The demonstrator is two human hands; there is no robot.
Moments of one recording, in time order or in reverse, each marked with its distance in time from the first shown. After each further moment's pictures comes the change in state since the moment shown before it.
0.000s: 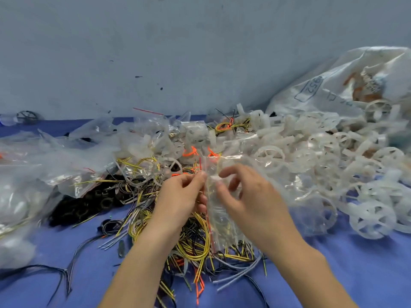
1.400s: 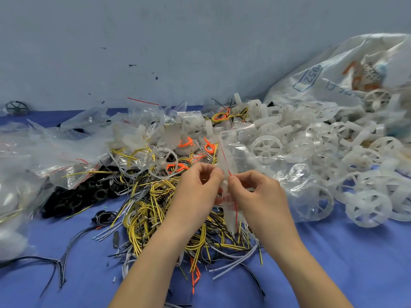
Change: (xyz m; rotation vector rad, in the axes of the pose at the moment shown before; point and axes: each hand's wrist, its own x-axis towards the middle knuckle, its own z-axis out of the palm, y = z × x) left_hand -0.015 0.001 0.028 0.083 -0.061 0.074; right_hand -0.012 0.013 0.009 0.515 0.107 0.393
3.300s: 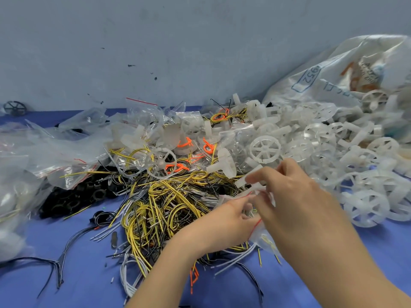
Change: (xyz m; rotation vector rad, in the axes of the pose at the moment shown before) left_hand -0.016 -0.008 0.034 0.417 -0.655 -0.011; right_hand -0.032 -0.054 -0.046 -0.958 -0.069 -0.250
